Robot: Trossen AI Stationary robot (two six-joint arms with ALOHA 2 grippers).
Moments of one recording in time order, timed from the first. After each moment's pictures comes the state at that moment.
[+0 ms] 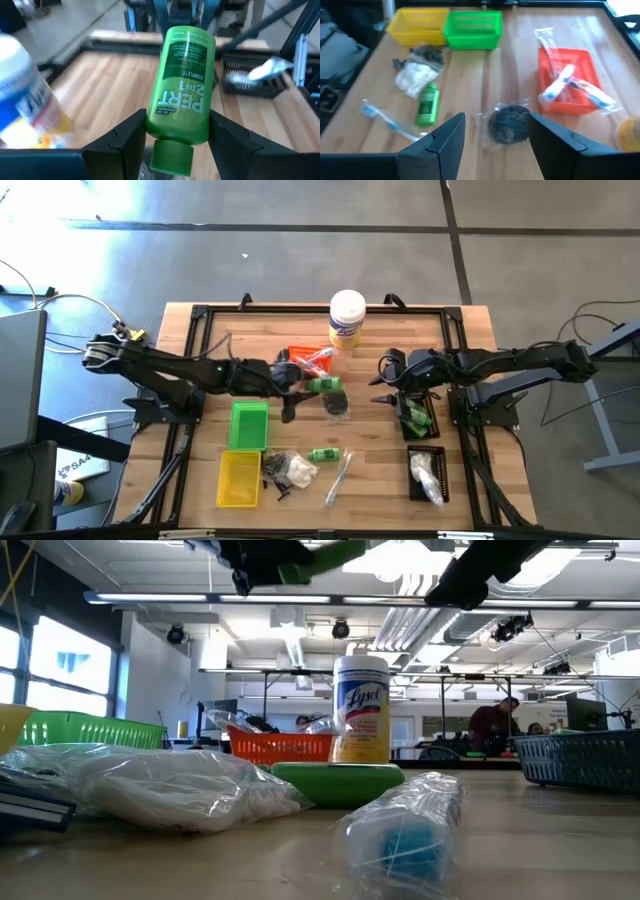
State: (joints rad) left arm -0.13 1.28 0.92 0.07 -0.26 -0.11; right arm 0.04 1.04 0.83 -0.35 -0.03 0.03
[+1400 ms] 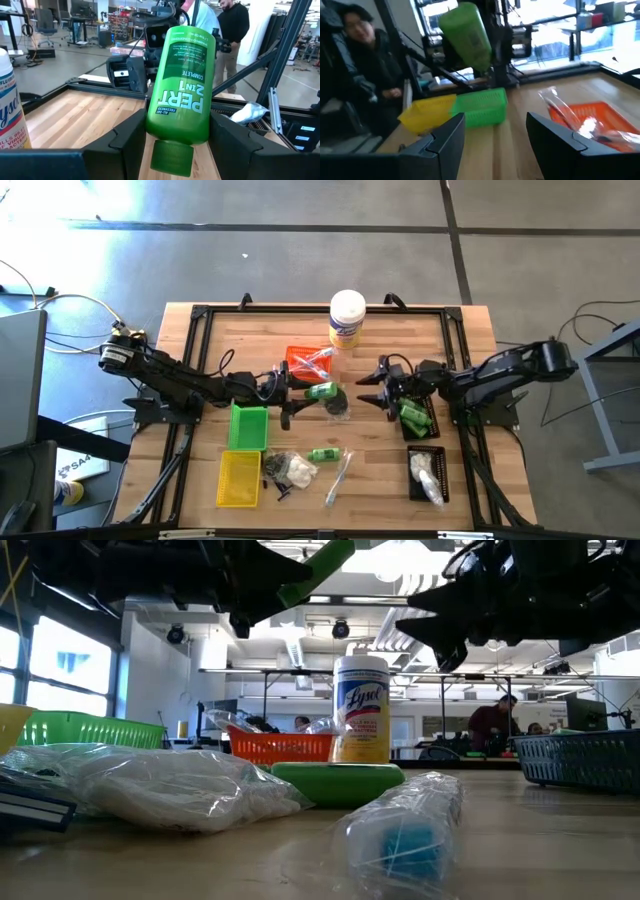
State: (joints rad) left arm -0.15 1.43 0.54 0.97 -0.21 -0.12; right arm -0.04 1.31 0.28 1.06 -0.14 0.22
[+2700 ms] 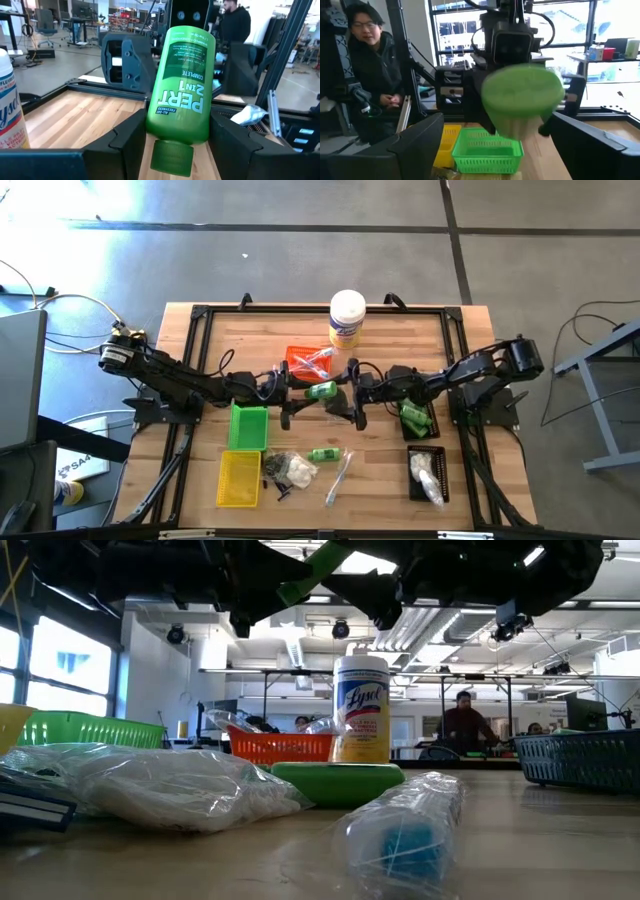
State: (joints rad) left arm -0.14 1.43 0.54 0.98 -0.22 -0.13; right arm 0.08 1.58 0.65 1.02 -0.06 0.07
